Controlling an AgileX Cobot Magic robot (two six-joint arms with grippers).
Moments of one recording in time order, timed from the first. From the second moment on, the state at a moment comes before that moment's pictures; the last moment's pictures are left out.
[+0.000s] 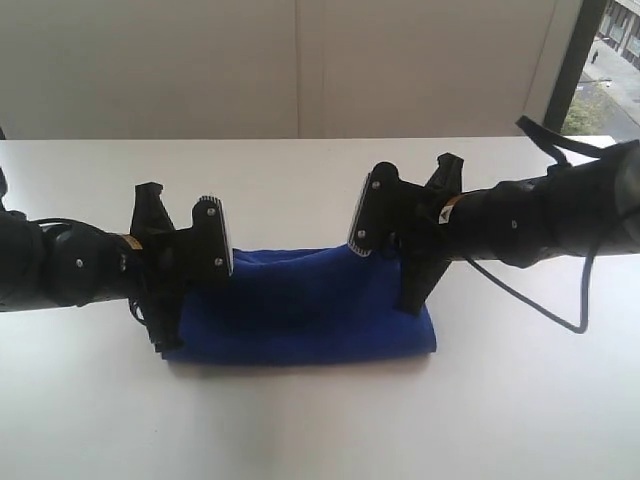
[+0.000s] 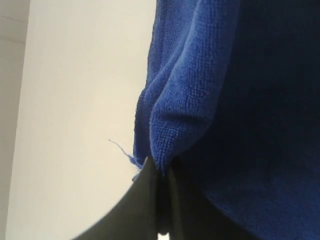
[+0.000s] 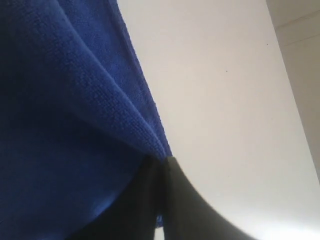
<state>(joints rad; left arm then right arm) -0.52 1.74 -0.80 -0.44 -0.19 1.48 0.30 1.78 -0.94 0.11 -0.03 -1.03</state>
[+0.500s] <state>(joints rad) -0.50 1.82 -0.86 -0.45 -0.29 1.48 0.30 1.89 -1.01 0.11 -0.12 -1.03</state>
